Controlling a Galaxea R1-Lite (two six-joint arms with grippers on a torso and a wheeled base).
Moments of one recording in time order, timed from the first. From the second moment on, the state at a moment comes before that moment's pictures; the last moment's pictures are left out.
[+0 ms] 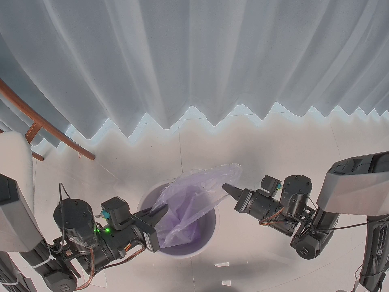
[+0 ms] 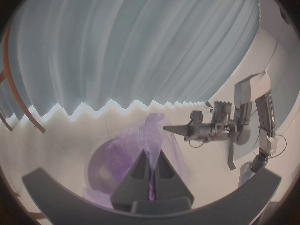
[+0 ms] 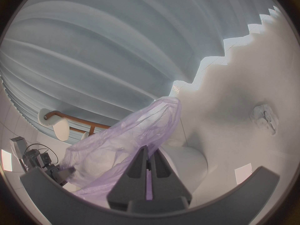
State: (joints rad) left arm -0.69 1.86 -0.16 -1.54 0.03 -0.16; right arm 0.60 2.25 -0.57 -1.55 0.15 0.68
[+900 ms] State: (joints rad) left arm -0.57 1.86 -0.26 -1.54 -0.02 -0.30; right arm 0.67 2.17 -0.93 -0.87 0.16 0.65
